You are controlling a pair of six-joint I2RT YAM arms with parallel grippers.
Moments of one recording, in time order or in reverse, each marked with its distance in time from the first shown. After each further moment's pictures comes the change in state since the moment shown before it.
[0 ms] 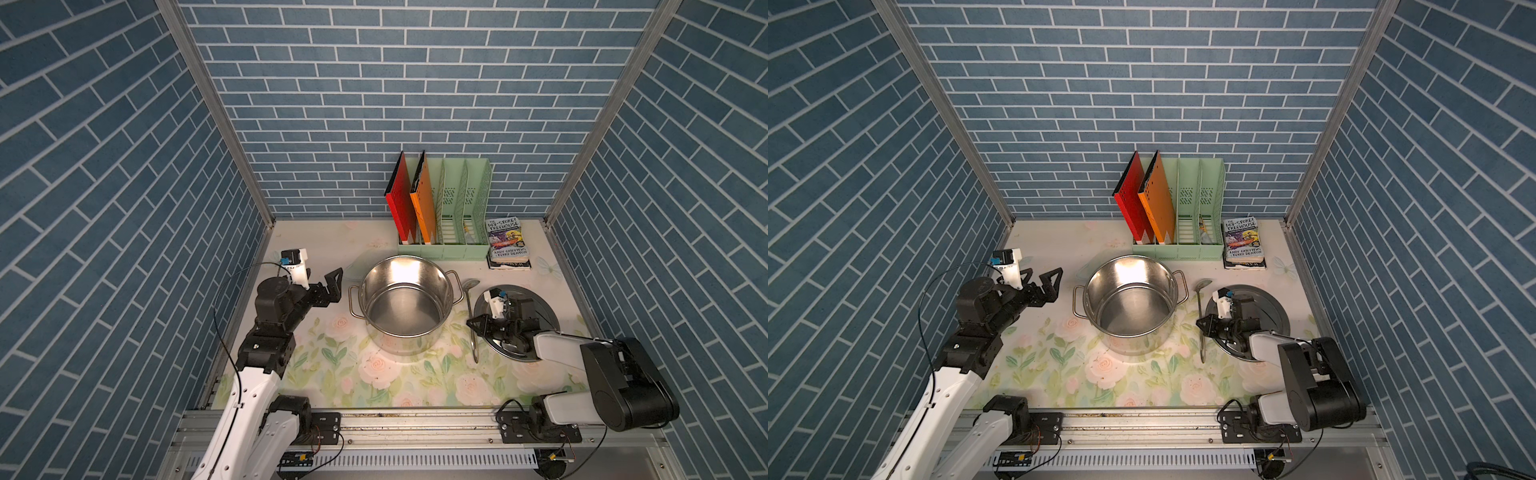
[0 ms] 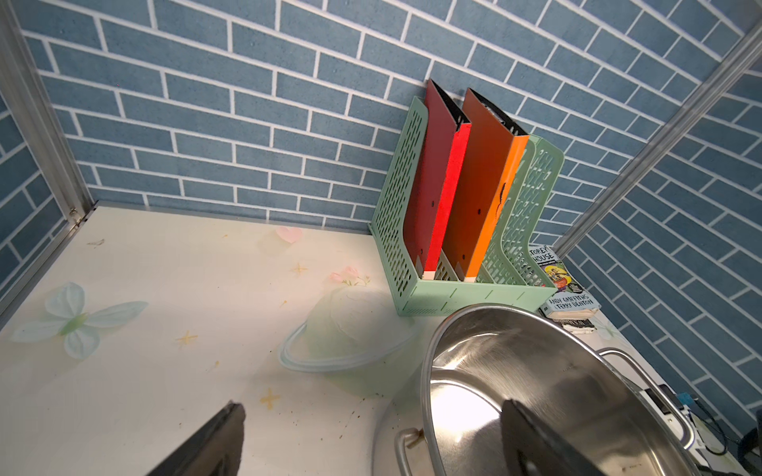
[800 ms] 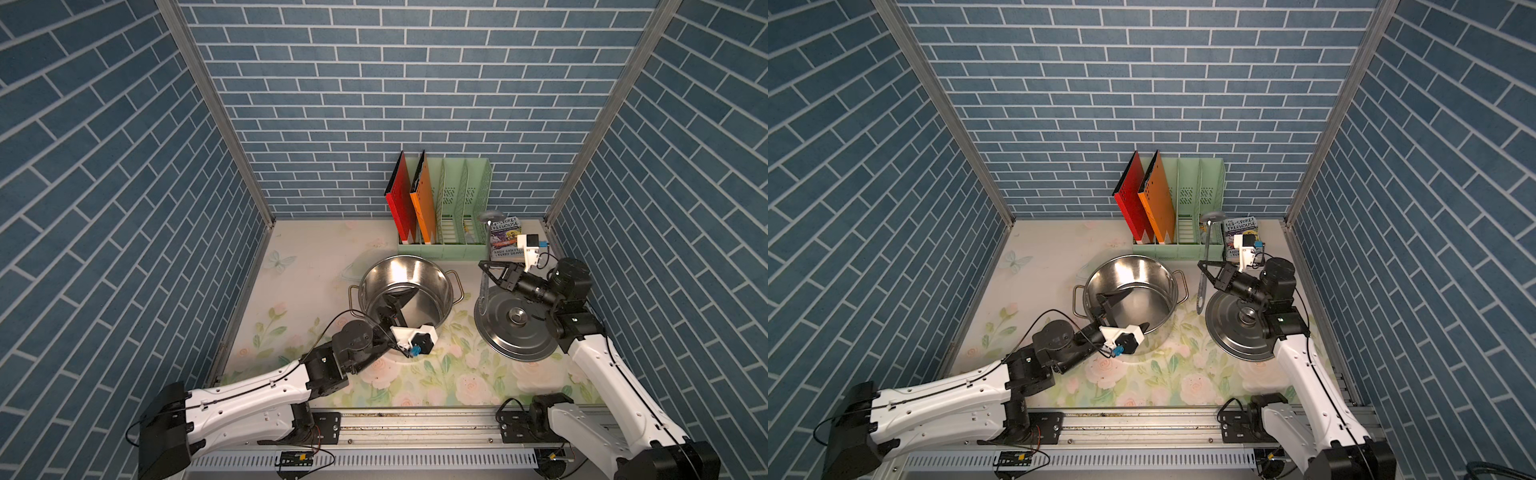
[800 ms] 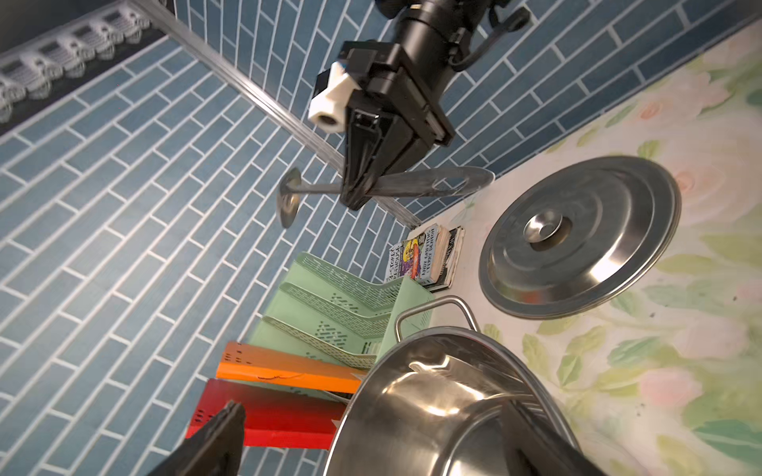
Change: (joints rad) left arm -1.030 0.225 -0.152 0.607 -0.465 1.236; right arm 0.034 -0.413 0.396 -0.134 -0.214 0.410
